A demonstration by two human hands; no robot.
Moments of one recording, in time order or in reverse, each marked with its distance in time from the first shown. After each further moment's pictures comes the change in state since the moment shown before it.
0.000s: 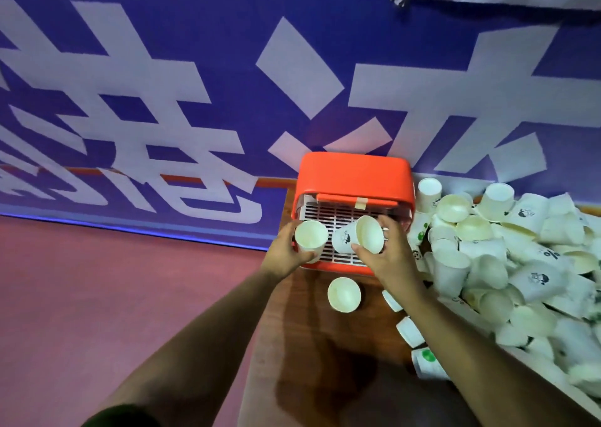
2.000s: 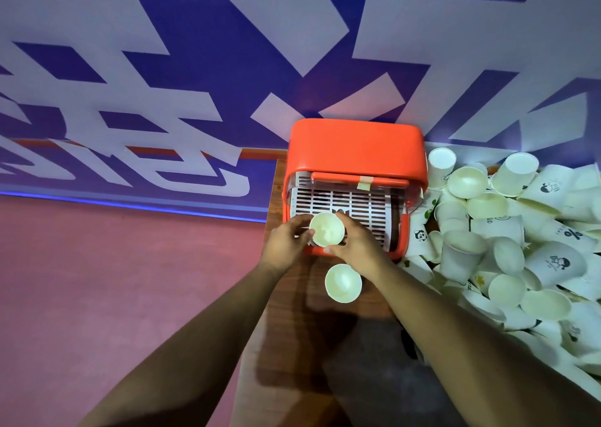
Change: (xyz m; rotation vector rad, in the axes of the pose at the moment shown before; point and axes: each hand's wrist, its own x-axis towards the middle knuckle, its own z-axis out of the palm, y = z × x) left_hand 0.035 -0.039 0.038 -0.049 -0.047 0.019; right_hand 0.037 0.041 0.075 -0.168 -0.432 0.177
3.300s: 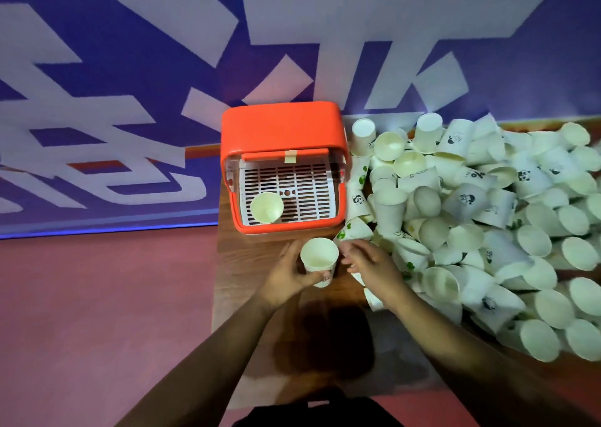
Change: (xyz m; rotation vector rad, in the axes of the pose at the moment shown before) left_hand -0.104 0.029 0.090 -0.057 -0.239 0.082; right_hand -0.151 0.067 -0.047 0.502 0.175 0.177
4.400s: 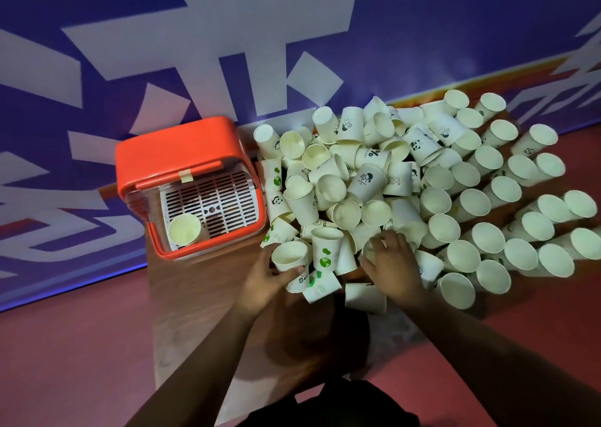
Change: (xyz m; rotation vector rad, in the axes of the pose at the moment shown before) left_hand 0.003 0.063 0.102 -0.055 -0.083 -0.105; right_hand -0.030 0.130 -0.161 -1.099 0.383 -0.093
